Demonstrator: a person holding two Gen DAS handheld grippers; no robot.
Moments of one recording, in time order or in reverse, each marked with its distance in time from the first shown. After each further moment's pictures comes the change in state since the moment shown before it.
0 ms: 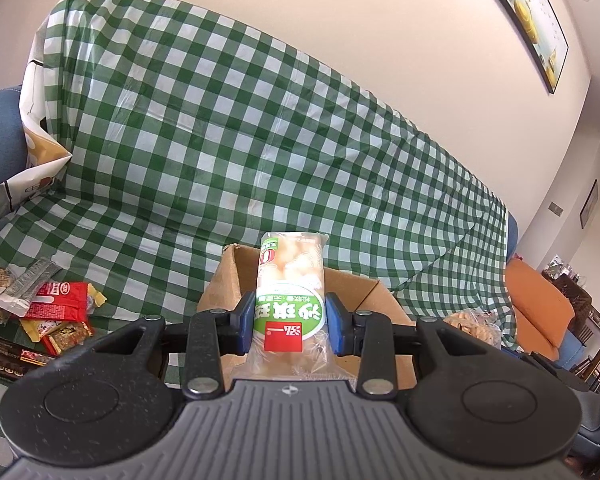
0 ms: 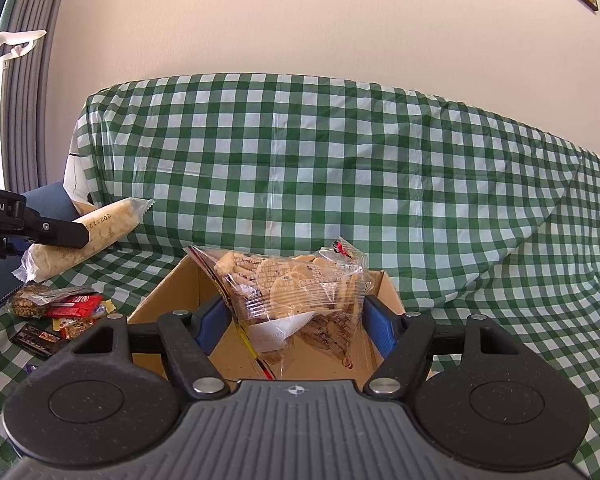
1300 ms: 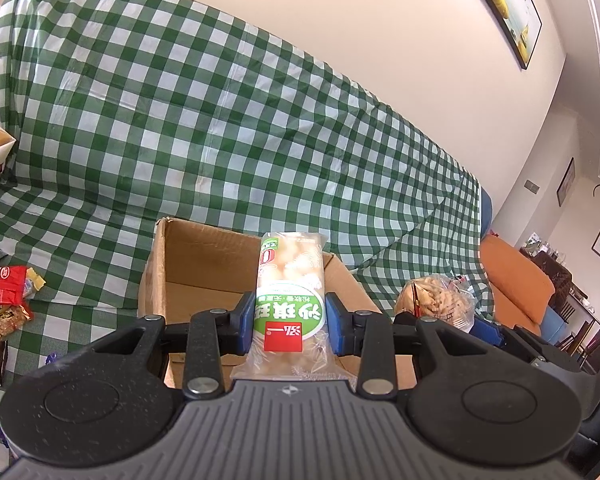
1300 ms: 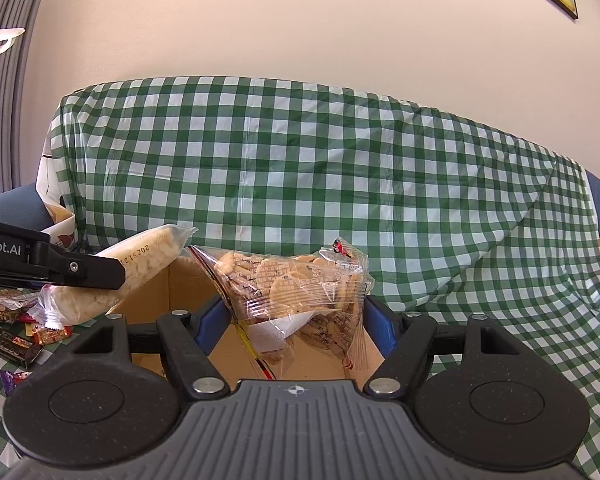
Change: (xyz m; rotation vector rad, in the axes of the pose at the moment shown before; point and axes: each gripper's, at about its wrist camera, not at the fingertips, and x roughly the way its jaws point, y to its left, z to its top) left arm 0.031 -0.049 -0.021 0.039 0.041 -0.074; right arm -0.006 0.005 0.003 -0.003 -0.013 -0.101
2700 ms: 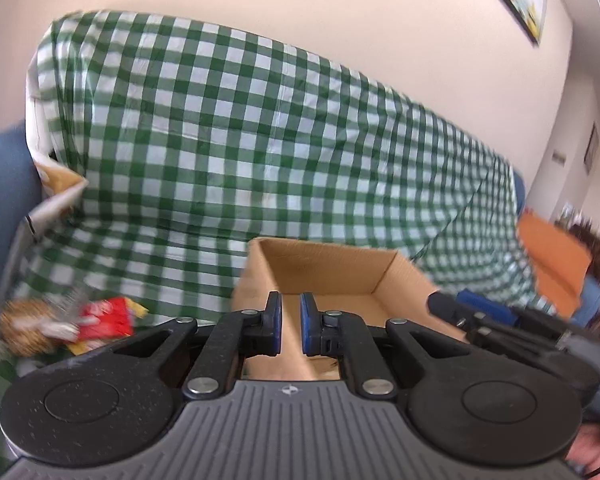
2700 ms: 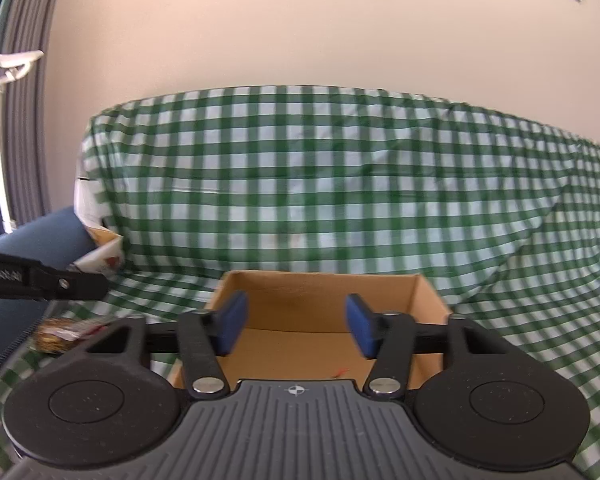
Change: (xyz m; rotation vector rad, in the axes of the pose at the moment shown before) left arm -0.067 0.057 0.016 0.156 0.005 0.150; right arm -0.014 0.068 0.016 0.099 0.001 0.126
